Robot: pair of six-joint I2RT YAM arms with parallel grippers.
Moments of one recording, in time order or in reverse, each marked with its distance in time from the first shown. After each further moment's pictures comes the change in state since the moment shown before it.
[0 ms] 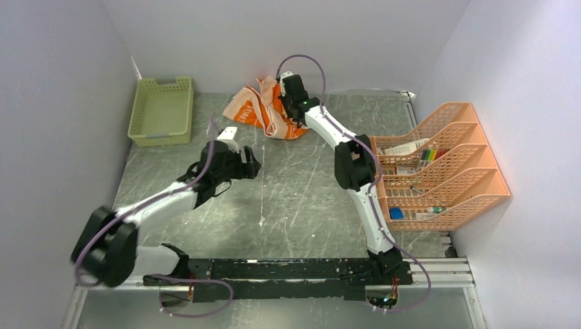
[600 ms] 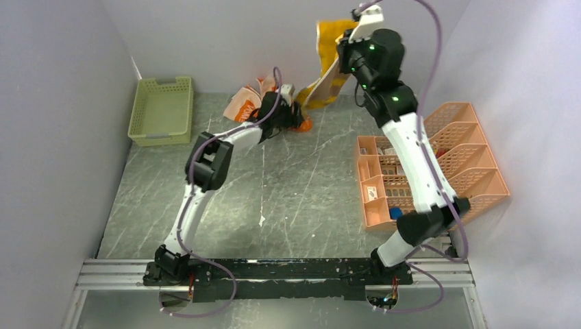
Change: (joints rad) left arm -0.010 1.183 1.080 0.130 0.128 0.111; right arm -0.117 -0.854 -0.298 0.011 -0.076 0.072
